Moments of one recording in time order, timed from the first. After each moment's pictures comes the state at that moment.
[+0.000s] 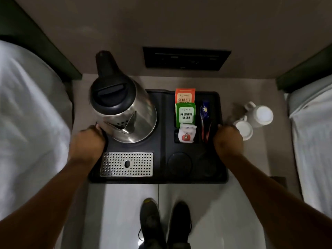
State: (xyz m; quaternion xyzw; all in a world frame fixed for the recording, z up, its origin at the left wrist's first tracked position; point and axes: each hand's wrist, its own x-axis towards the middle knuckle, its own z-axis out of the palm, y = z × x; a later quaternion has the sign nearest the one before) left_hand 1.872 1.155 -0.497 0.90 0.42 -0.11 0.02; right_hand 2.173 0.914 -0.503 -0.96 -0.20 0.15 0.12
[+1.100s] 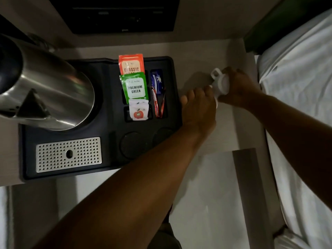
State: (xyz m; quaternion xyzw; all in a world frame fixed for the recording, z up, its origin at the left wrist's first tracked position) left_hand 2.201 0.911 -0.509 0.94 0.26 -0.05 0.21; right_hand 2.344 0.853 -0.497 -0.92 -0.31 0.23 0.04
